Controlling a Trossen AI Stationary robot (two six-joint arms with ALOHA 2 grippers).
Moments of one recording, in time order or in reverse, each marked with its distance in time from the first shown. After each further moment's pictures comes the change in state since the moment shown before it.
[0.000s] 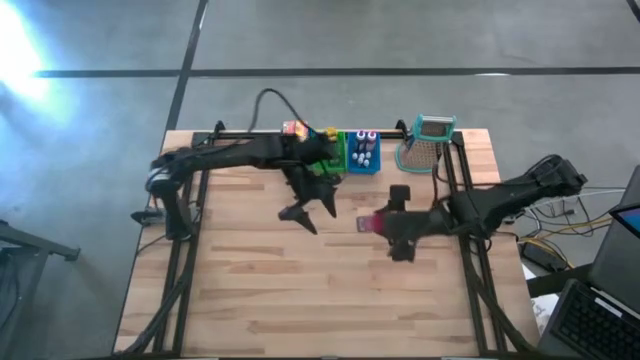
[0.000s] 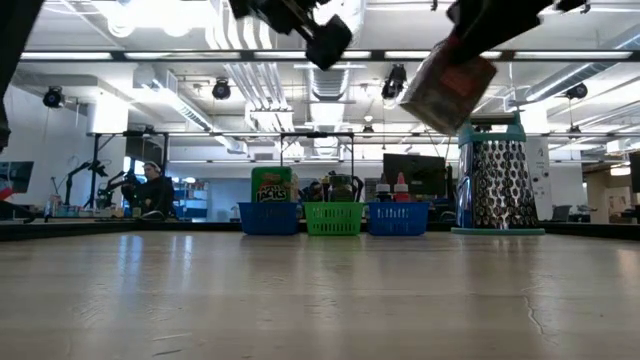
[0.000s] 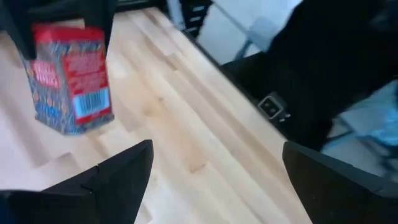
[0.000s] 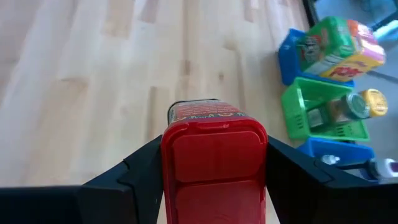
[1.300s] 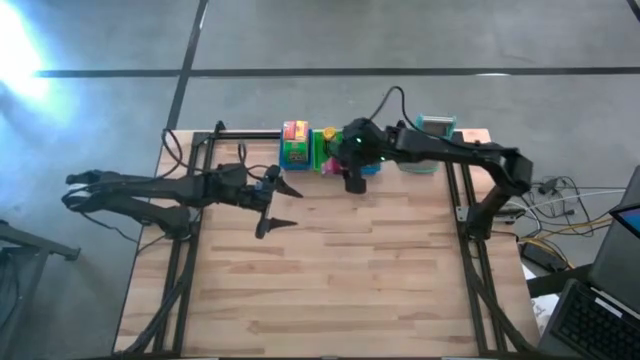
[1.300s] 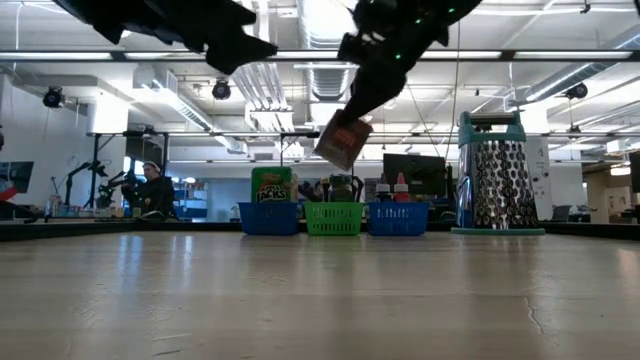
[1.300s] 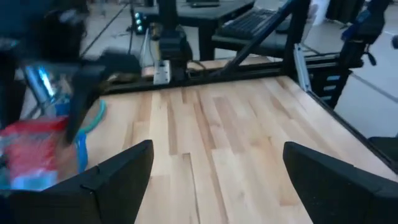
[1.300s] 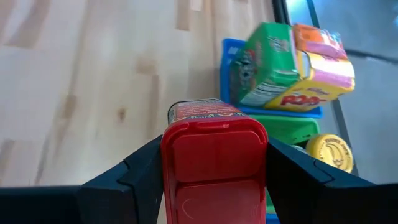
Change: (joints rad) left arm -0.108 -0.753 -1.029 1.042 -0.663 -0.449; right arm -0.689 0.440 0.346 0.167 -0.530 -0.460
